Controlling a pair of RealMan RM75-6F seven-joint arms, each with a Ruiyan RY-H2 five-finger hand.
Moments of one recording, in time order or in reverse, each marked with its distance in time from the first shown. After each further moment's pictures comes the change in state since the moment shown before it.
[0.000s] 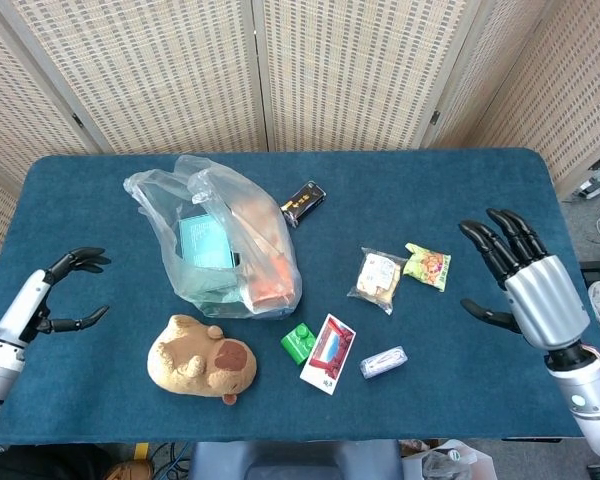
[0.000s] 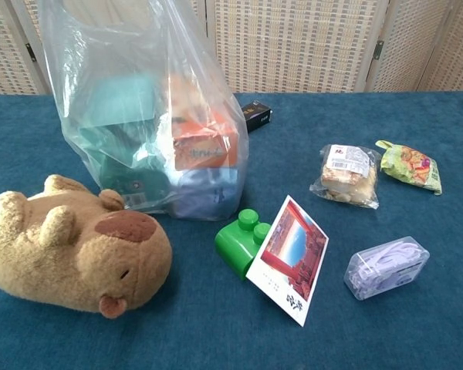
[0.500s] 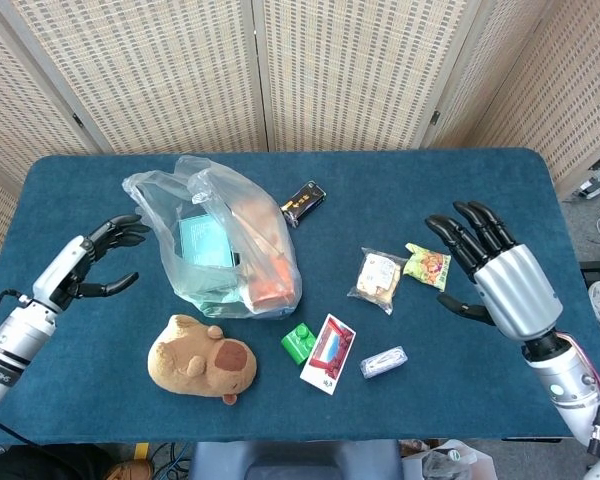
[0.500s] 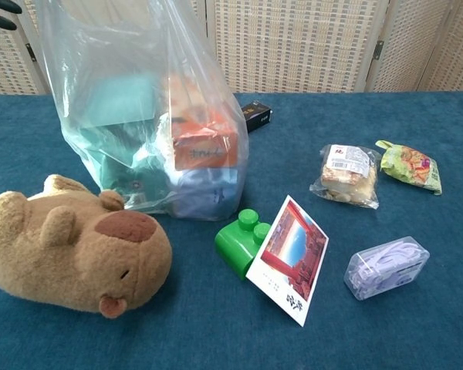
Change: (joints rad) left arm -0.187 0.037 -0.066 0.008 -0.018 -0.211 -0.325; right arm 0.061 0.028 0.020 -0.075 0.022 -0.065 -0.048
